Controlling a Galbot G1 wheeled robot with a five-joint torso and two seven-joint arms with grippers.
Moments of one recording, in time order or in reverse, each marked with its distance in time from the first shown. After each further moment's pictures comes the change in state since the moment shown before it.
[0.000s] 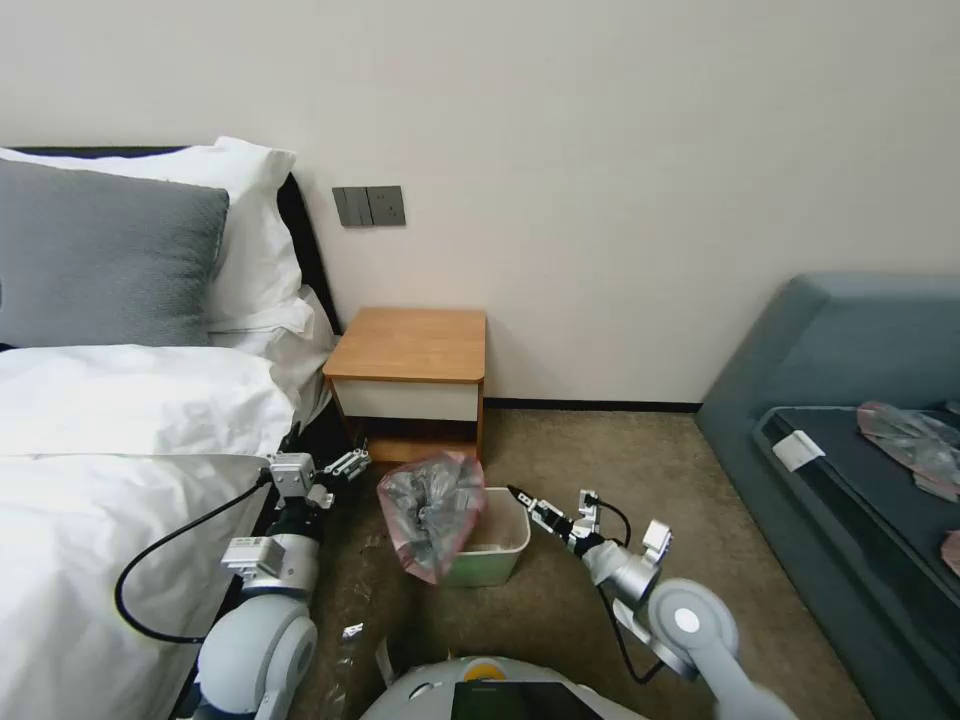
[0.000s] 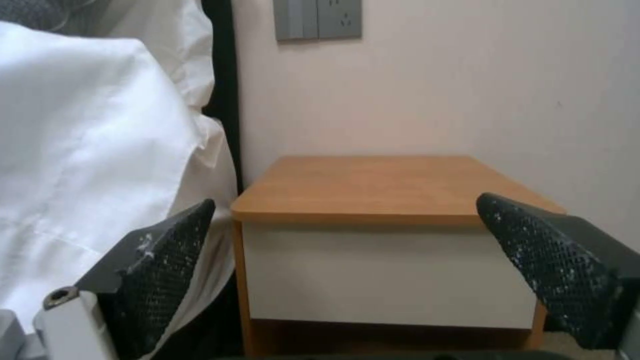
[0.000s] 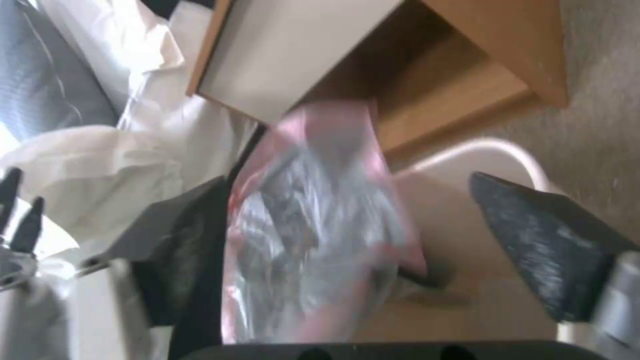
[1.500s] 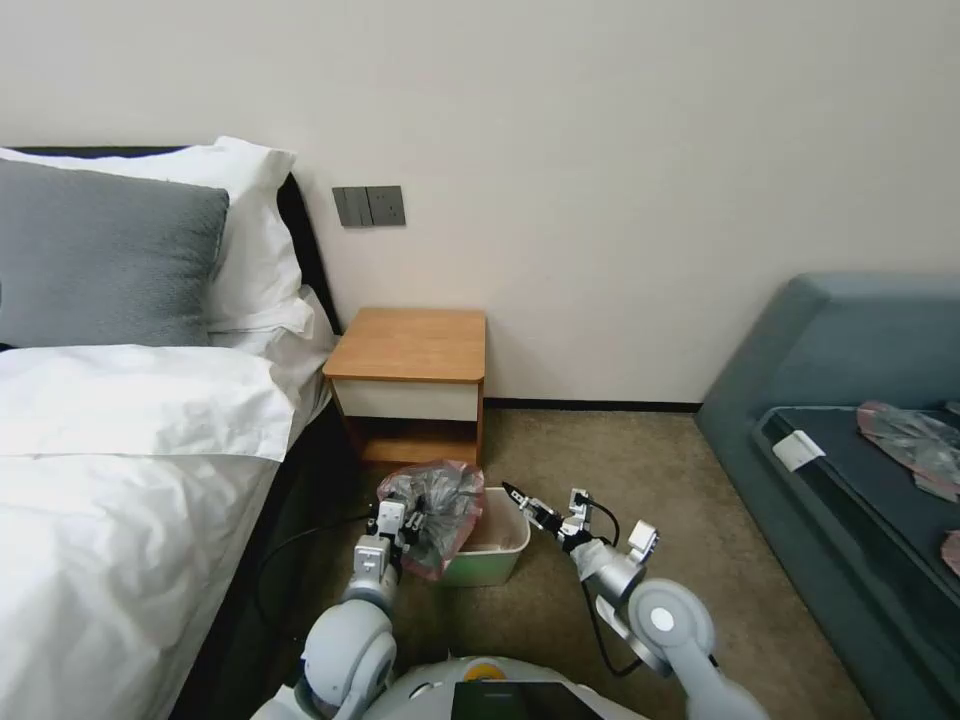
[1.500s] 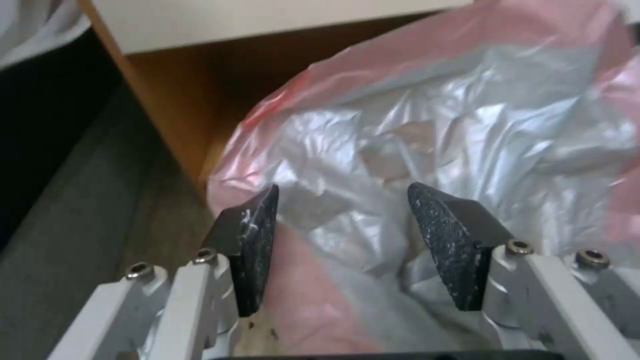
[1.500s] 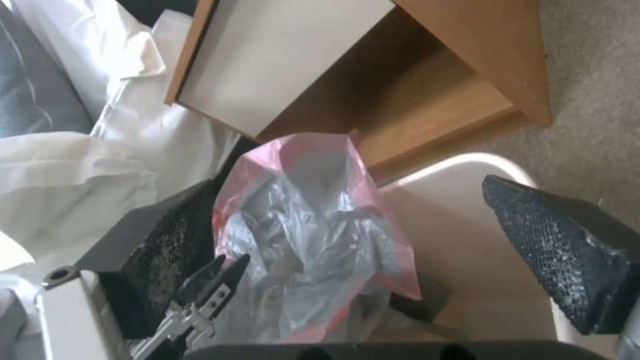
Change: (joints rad) left arm -0.108 0.083 0.366 0.164 0.001 0.452 -0.259; right arm 0.023 0.084 -0.040 -0.040 -0.135 0.037 -0.006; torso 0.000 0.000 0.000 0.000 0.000
